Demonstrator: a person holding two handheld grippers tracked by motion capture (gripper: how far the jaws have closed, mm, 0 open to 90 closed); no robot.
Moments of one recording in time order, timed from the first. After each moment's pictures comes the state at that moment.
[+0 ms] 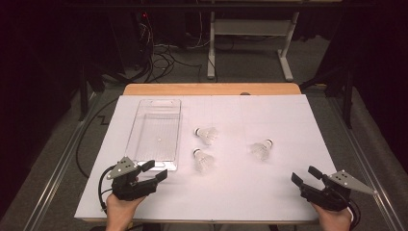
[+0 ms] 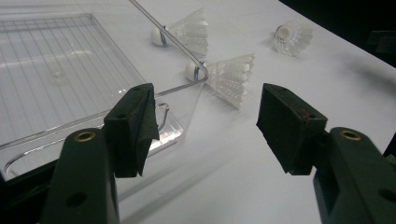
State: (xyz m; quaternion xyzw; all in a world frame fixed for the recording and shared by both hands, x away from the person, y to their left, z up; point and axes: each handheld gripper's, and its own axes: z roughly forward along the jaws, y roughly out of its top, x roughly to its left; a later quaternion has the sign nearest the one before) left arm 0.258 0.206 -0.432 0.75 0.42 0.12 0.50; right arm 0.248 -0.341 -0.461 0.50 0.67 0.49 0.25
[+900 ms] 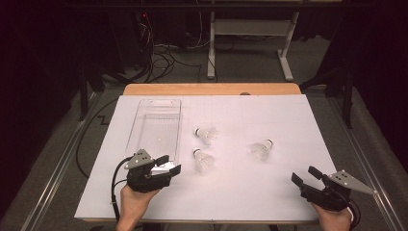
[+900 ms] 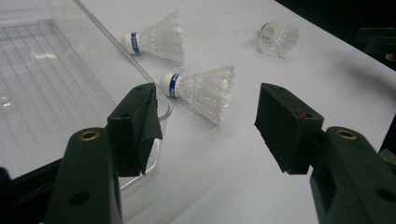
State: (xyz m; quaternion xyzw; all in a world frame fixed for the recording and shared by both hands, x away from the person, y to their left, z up) left arm 0.278 0.172 -0.424 0.77 0.40 0.10 0.49; right arm 0.249 -0.341 -0.462 0.50 0.67 0.48 0.25
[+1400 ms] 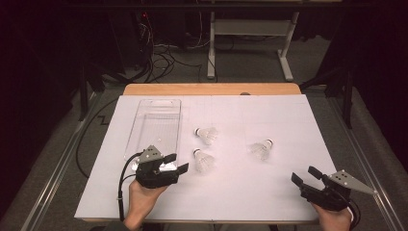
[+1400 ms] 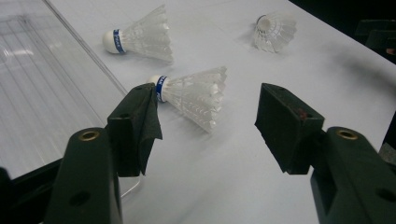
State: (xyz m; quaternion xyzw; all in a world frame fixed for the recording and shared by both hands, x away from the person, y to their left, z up) left arm 0.291 0.153 -0.422 0.78 0.39 0.09 0.48; right arm 0.249 -0.342 -0.462 0.50 0.68 0.48 0.25
